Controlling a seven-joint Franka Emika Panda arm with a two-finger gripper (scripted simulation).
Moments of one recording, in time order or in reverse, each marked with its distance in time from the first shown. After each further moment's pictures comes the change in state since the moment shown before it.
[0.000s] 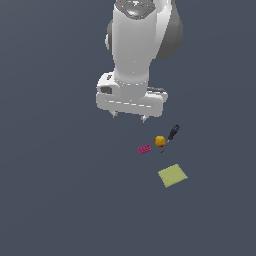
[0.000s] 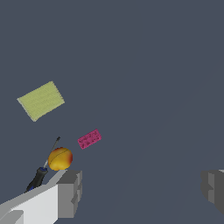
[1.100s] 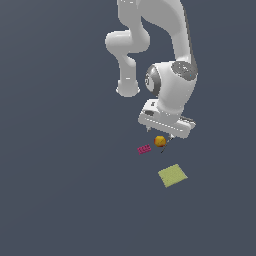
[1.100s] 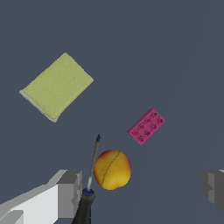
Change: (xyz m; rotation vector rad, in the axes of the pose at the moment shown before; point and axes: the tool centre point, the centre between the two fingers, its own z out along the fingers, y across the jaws) arm -0.044 -0.133 0.122 0.001 0.020 0.257
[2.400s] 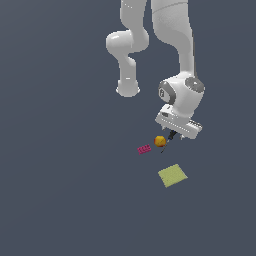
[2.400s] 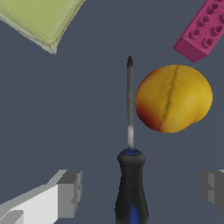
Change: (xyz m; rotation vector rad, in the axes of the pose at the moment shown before) arm -0.099 -0.062 0.082 0.032 -0.019 0.194
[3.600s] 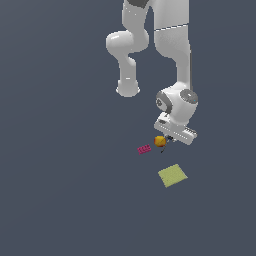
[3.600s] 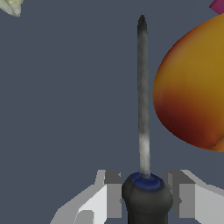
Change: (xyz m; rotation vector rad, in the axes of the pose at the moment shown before) arm -0.001 0.000 0.050 0.001 0.001 0.003
